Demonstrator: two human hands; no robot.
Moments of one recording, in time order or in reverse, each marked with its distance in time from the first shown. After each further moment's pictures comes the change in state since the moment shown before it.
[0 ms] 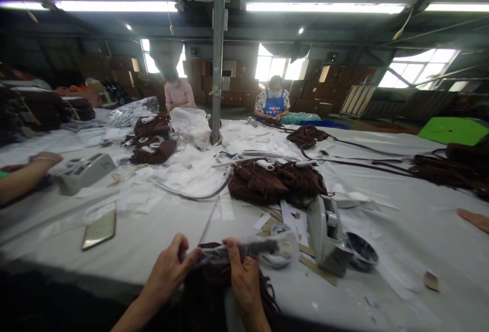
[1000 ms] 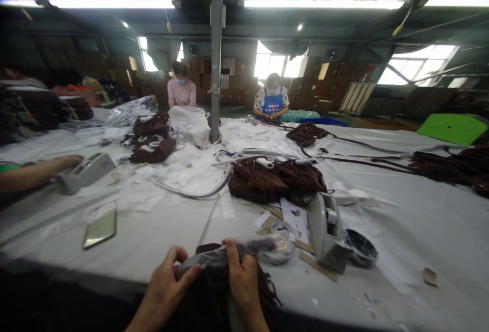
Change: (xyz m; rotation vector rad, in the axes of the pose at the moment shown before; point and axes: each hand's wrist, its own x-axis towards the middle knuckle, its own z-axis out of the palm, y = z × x) left_hand -0.030 0.000 0.003 -0.251 -0.007 -0.149; right_hand -0.001 0.011 -0.002 -0.079 0.007 -0.017
